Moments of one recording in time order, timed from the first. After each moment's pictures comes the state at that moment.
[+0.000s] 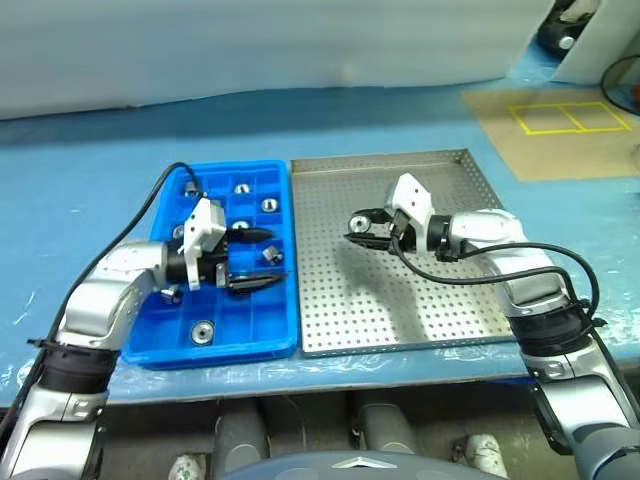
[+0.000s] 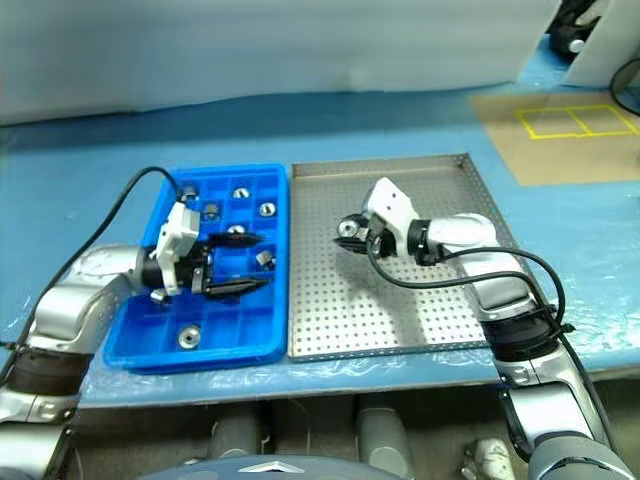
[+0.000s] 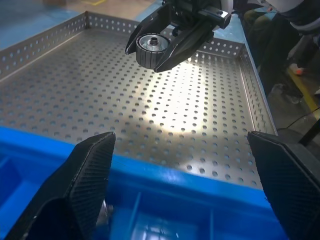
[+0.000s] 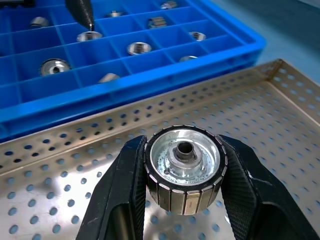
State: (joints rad) left arm -0.24 0.67 0.04 -0.21 -0.55 0.45 -1.16; right arm -0.59 -0.57 0.23 -0.09 0.22 0.51 1.02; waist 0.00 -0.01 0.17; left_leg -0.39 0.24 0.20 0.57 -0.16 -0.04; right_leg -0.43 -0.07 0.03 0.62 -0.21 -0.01
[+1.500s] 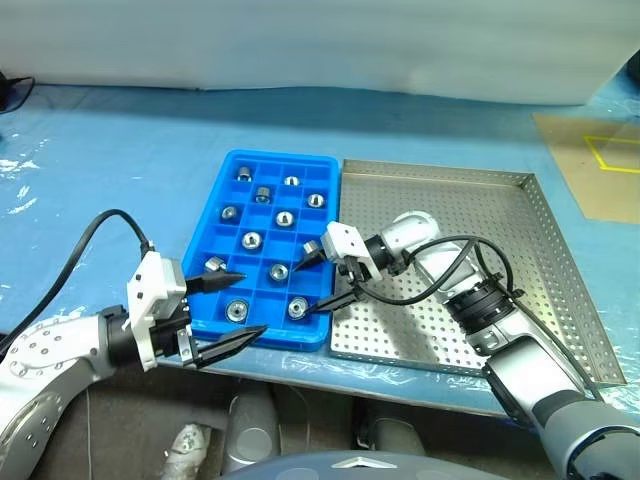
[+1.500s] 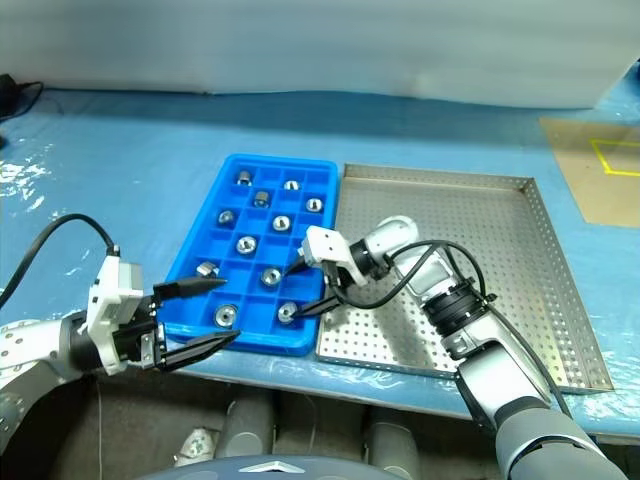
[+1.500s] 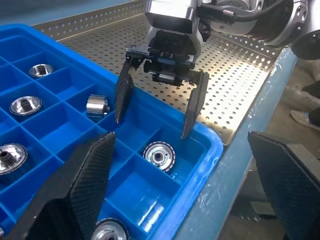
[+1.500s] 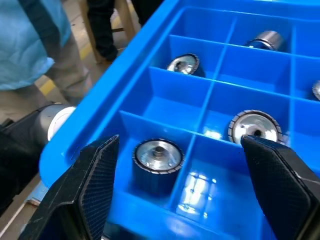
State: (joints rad) left arm 0.18 0.80 0.30 -0.70 -0.78 0.59 -0.90; right arm -0.73 -0.43 0.44 0.22 0.15 0.24 1.37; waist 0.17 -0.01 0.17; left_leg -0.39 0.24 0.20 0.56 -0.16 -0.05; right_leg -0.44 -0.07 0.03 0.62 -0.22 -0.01
